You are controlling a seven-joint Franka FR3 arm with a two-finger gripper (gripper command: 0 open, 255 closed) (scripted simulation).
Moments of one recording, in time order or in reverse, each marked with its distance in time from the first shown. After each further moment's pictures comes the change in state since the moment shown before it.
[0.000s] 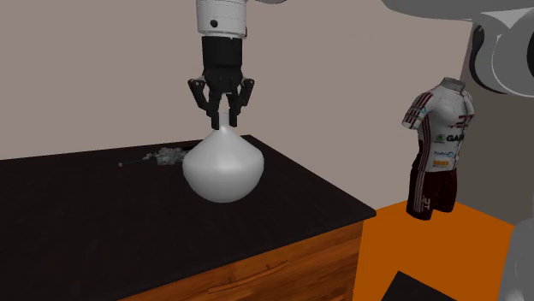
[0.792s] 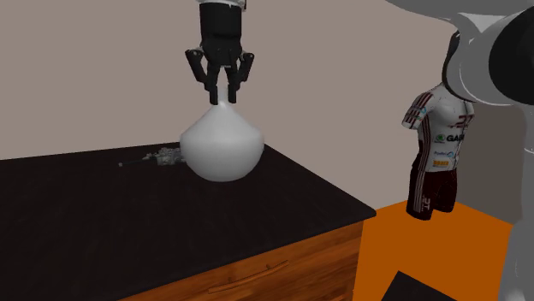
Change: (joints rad) arm 0.029 0.106 0.013 0.282 -0.041 -0.184 0.009
